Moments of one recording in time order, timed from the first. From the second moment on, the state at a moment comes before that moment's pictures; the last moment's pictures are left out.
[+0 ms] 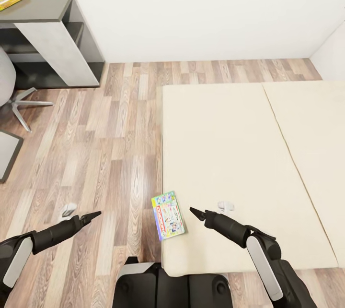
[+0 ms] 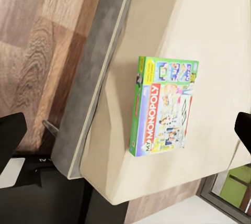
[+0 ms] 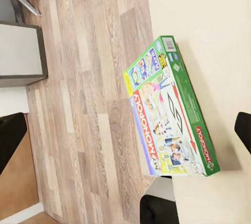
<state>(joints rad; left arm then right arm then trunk) -0.39 0.33 0.30 -1.03 0.46 0.79 -0.82 -0.30 -0.04 0.06 -1.40 -0.53 0.64 0.38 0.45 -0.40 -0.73</state>
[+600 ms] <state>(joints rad) -0.39 0.33 0.30 -1.04 0.46 0.79 -0.82 -0.30 -0.04 0.05 -1.40 -0.53 0.64 0.38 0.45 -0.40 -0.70</state>
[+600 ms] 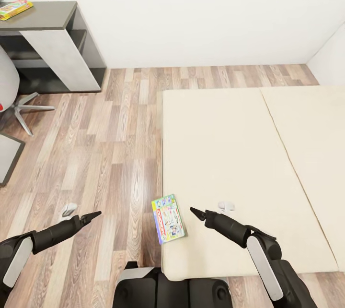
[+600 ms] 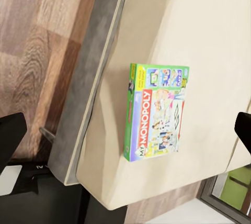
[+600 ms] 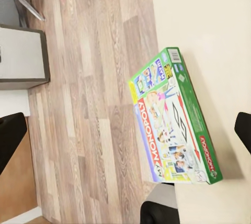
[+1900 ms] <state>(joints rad) -0.39 0.33 0.30 -1.03 0.46 0.79 -0.80 -0.31 -0.04 0.05 -1.34 -0.54 0.64 0.29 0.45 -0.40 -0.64</state>
